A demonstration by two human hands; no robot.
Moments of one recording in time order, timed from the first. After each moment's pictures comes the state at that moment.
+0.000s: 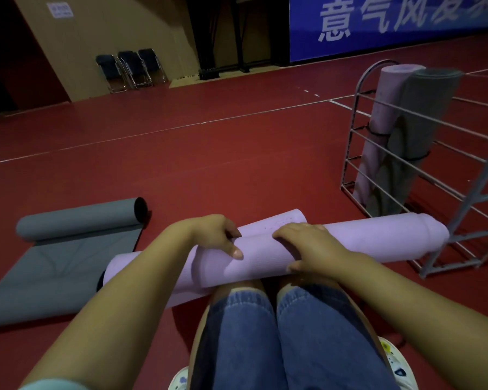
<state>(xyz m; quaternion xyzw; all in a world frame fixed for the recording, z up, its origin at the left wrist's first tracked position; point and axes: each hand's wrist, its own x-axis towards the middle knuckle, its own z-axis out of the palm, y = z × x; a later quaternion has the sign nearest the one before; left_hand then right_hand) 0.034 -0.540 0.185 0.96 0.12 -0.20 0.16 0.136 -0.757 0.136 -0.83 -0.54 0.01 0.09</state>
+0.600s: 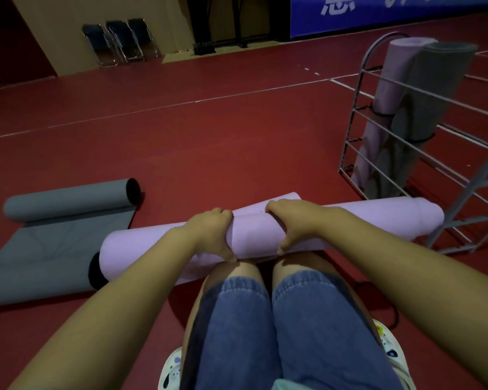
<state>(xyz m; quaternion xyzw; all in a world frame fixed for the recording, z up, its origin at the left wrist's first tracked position) 0.030 -0.541 0.133 0.99 0.12 -0.12 0.00 0.165 -0.716 0.141 -0.82 -0.56 0.12 0.00</state>
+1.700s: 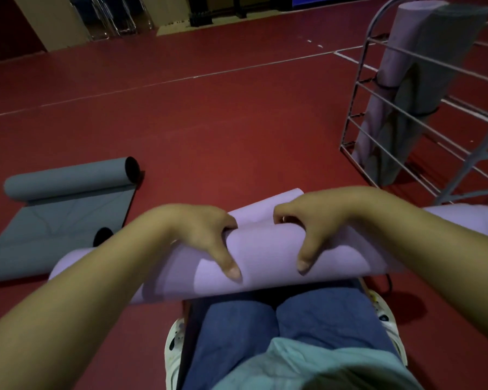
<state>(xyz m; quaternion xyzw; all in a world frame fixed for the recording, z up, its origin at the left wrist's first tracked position) -0.023 -0.596 0.199 0.93 0.09 -0.33 0.15 0.125 -0.768 0.184 -0.76 -0.57 0.32 -0.05</state>
